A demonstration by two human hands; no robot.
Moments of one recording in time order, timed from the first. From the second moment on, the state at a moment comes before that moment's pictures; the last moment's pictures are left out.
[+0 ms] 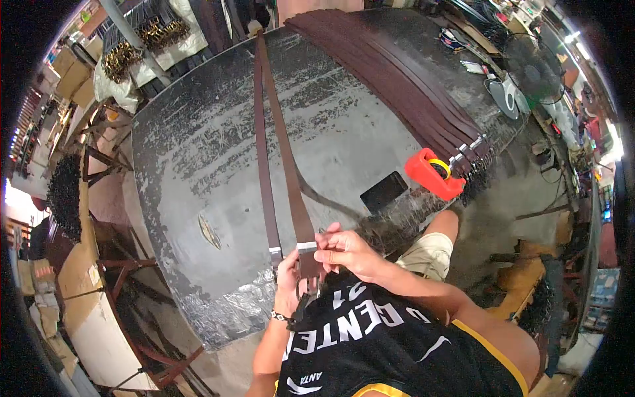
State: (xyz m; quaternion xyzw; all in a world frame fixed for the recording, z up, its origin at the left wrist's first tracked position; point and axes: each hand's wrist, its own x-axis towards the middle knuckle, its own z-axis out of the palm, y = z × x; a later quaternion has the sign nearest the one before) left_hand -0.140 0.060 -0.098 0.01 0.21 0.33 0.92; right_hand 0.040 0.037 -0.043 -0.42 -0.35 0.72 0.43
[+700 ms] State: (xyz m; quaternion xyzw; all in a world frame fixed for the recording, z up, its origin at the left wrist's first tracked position) left_hand -0.236 -0.003 -0.116 0.45 0.57 0.16 0.66; right_hand 0.031 0.036 -0.109 -0.49 -0.46 0.71 0.21
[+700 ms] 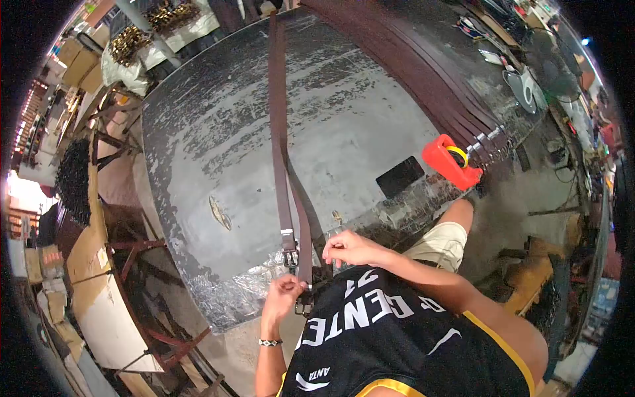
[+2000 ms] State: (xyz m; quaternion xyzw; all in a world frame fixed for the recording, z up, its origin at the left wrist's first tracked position) left_hand -0.292 -0.025 -0.075 0.56 0.52 0.10 0.64; right_hand -0.007 0.195 0.048 -0.25 -0.39 0.67 0.58
